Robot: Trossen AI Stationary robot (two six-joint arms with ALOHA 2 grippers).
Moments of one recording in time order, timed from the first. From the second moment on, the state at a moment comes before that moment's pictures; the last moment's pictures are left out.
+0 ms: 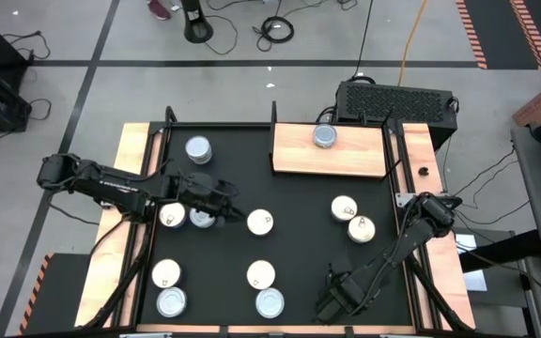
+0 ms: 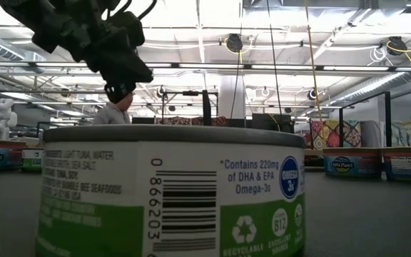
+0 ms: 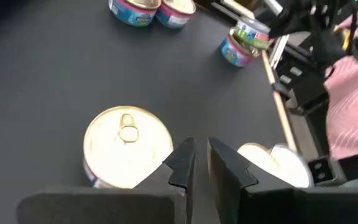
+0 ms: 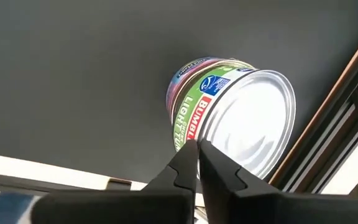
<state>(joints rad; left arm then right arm) -0.01 1.19 0.54 0.17 0.24 -0.45 0.71 2.00 1.69 -1.47 -0.16 1.83</state>
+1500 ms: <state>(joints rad) 0.12 1.66 0.89 -0.26 0.23 -0.49 0.71 1.66 1.79 -1.55 0.60 1.76</state>
